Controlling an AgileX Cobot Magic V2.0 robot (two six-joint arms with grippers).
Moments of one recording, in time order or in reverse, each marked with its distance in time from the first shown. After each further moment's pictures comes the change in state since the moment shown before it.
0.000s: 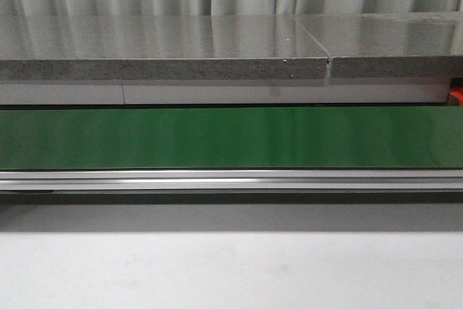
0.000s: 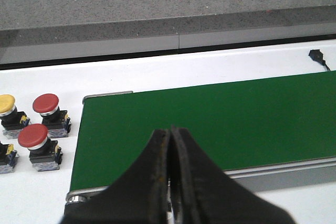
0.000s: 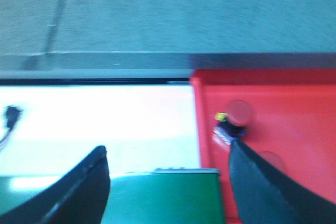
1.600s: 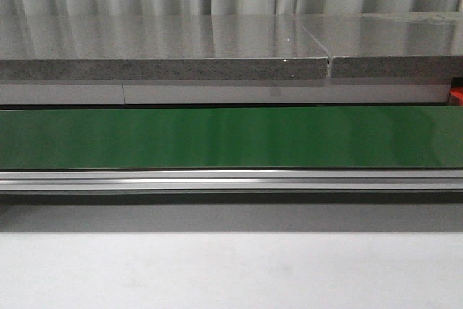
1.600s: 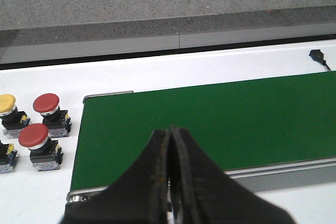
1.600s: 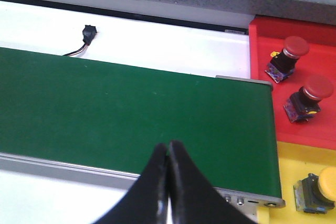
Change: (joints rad) left arm 0.000 0.000 0.000 0.000 0.000 0.000; right arm 0.087 -0.537 0.428 -0.018 0.105 -0.015
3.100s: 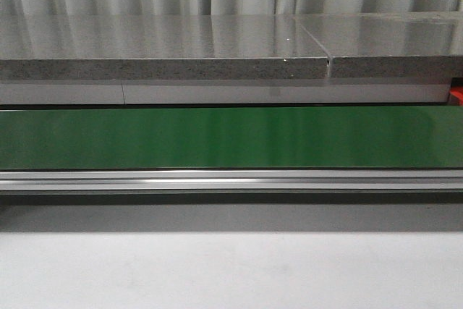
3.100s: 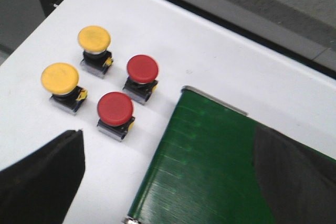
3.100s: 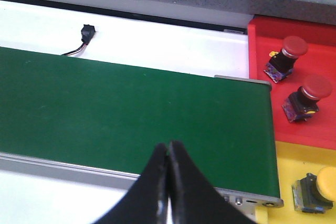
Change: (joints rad) left arm 0.386 0.711 -0.363 -0.042 0.000 -0.231; right arm 0.000 0.000 0.000 -0.003 0.000 0.000
